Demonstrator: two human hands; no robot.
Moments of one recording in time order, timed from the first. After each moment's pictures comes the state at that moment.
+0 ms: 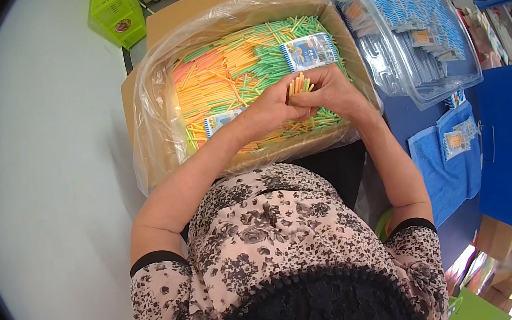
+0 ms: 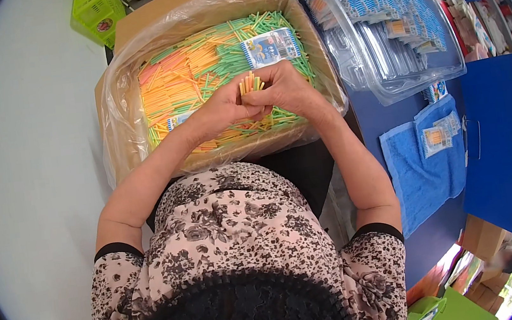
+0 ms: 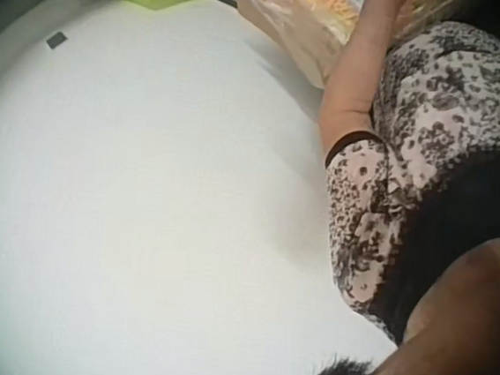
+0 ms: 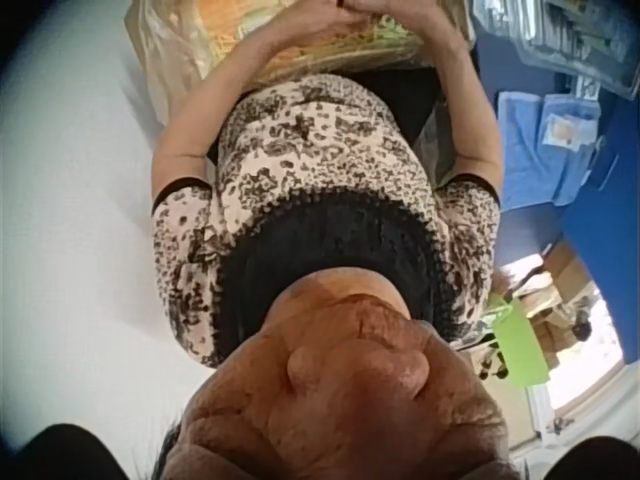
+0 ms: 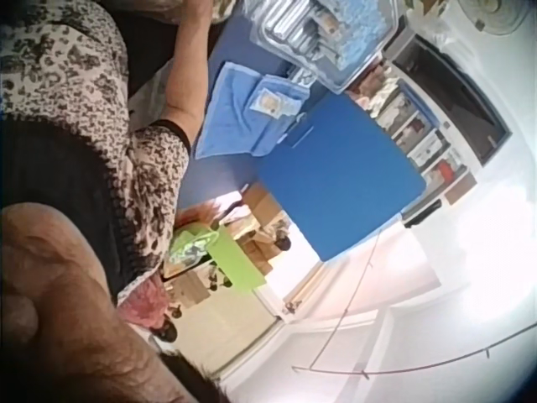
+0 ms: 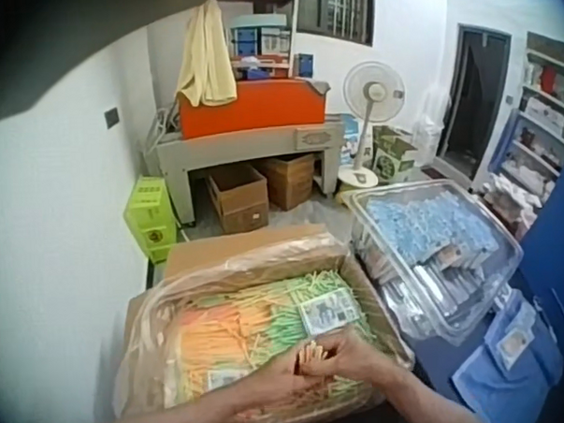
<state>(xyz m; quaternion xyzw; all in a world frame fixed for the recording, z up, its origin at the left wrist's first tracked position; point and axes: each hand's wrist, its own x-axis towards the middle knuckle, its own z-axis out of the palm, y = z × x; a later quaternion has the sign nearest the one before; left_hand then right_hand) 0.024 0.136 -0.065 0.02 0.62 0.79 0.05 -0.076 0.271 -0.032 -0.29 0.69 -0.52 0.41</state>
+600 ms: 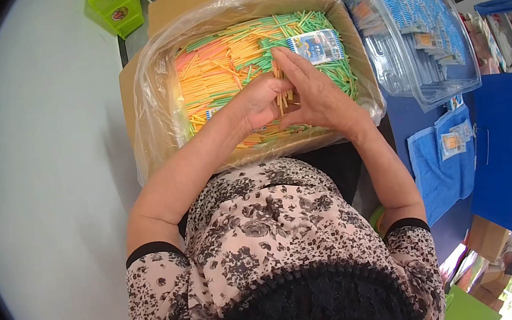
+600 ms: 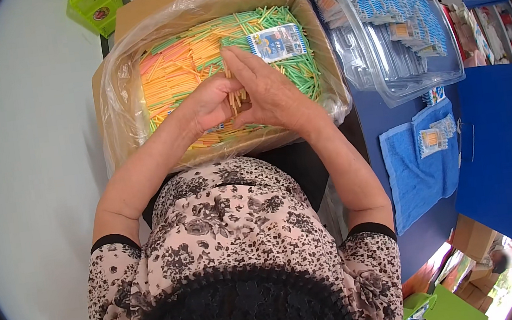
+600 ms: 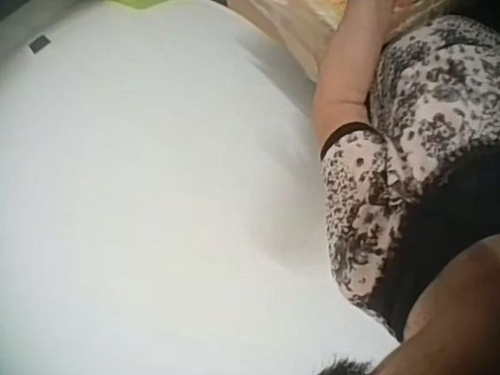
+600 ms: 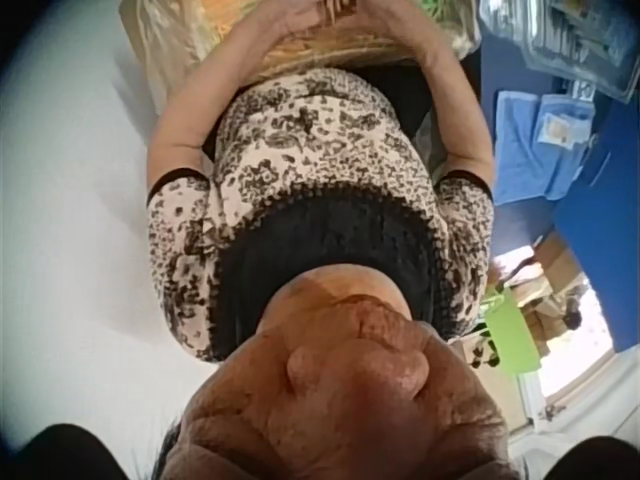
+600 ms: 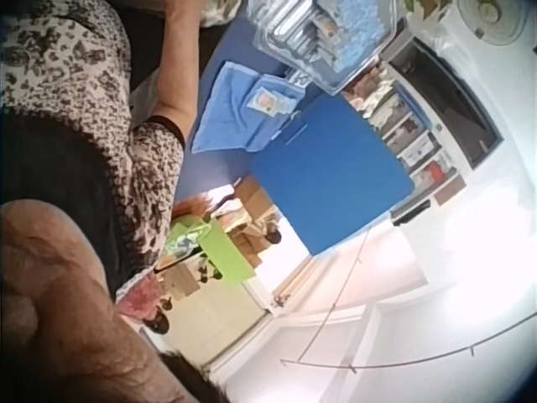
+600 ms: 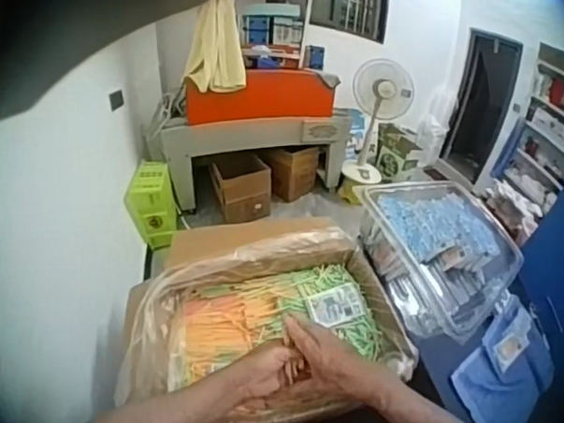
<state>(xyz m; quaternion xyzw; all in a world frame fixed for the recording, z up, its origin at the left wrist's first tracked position) 0.022 0.116 -0.076 -0.14 0.32 0.93 0.15 -0.056 0.254 -0.034 -0.60 0.73 -0.31 0.05</state>
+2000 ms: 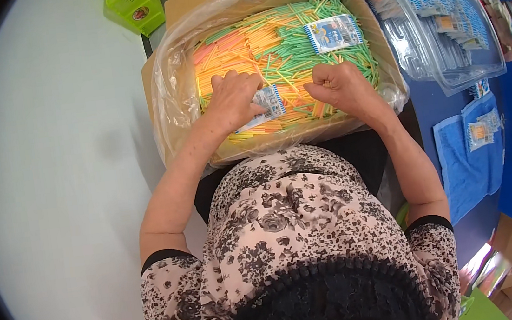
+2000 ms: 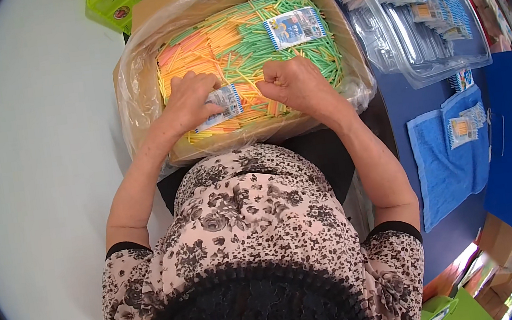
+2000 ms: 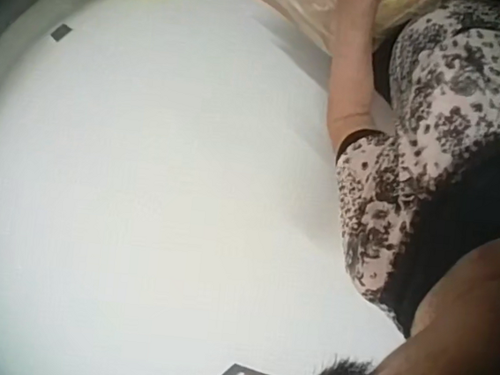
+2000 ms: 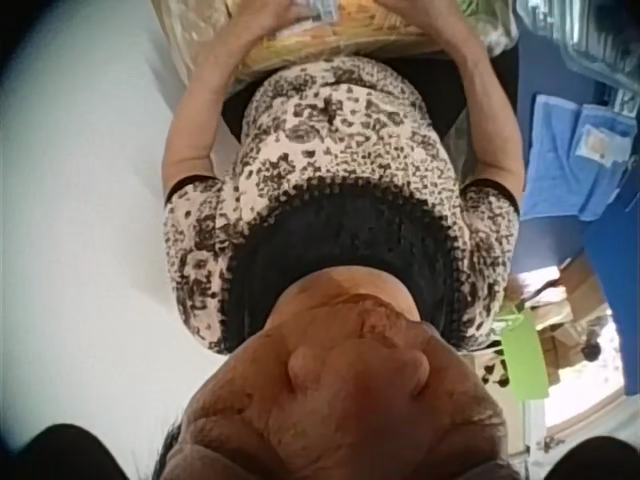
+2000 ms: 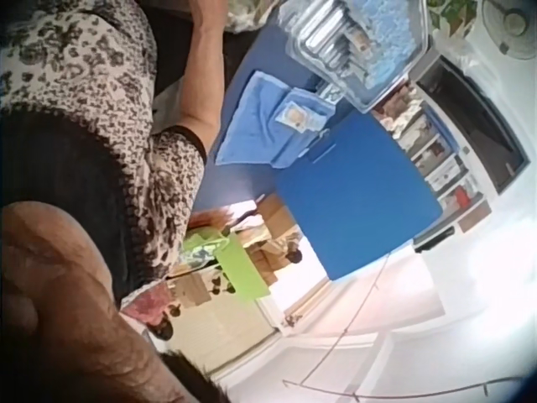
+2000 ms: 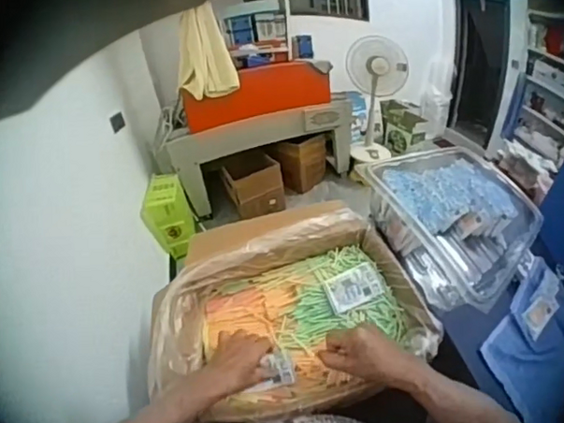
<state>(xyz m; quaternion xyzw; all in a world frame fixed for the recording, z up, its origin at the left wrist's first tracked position) 0.089 0.061 -0.072 0.01 0.99 0.13 -0.03 -0.047 0.270 -0.042 -0.44 0.80 -0.35 0.21</state>
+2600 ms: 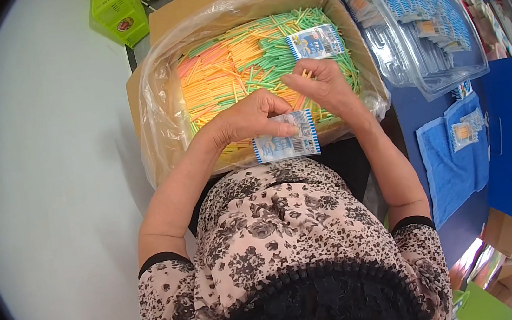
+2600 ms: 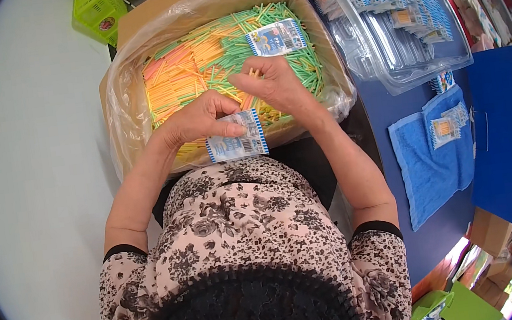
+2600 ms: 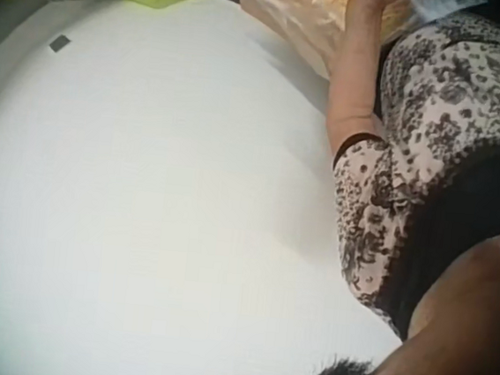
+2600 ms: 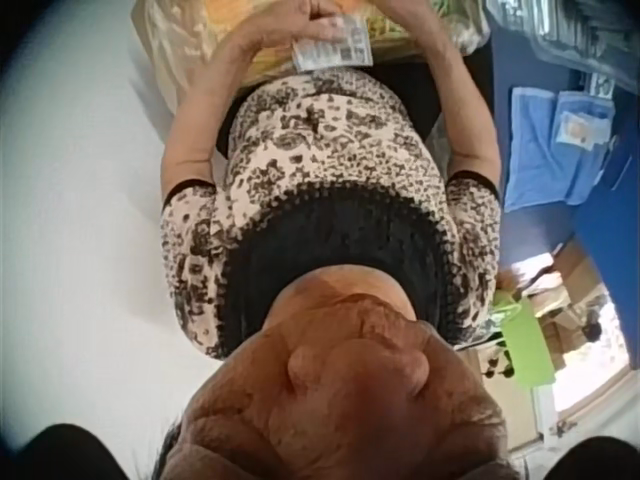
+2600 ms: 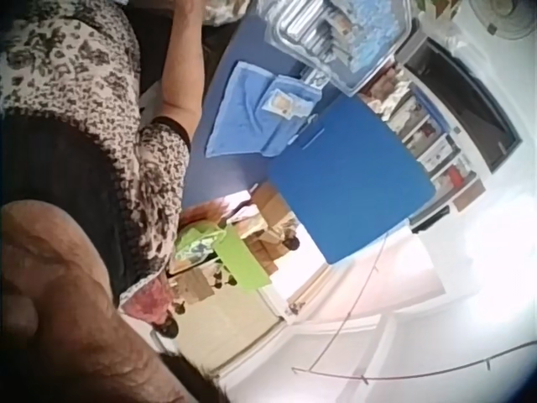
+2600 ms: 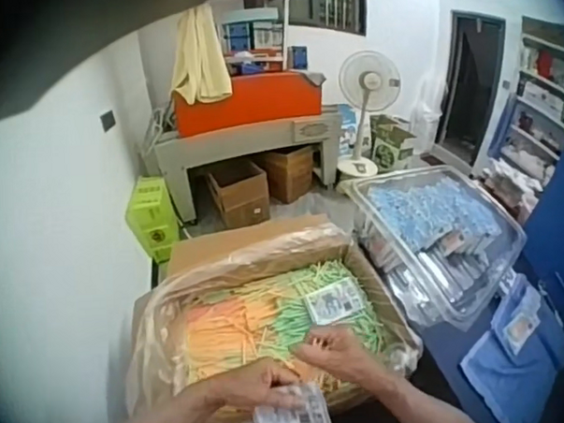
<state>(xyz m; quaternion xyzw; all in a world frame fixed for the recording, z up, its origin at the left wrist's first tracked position) 0.058 0.087 -0.051 0.08 0.67 0.68 0.27 -0.058 0.256 -0.043 -0.34 0.70 -0.57 0.28</state>
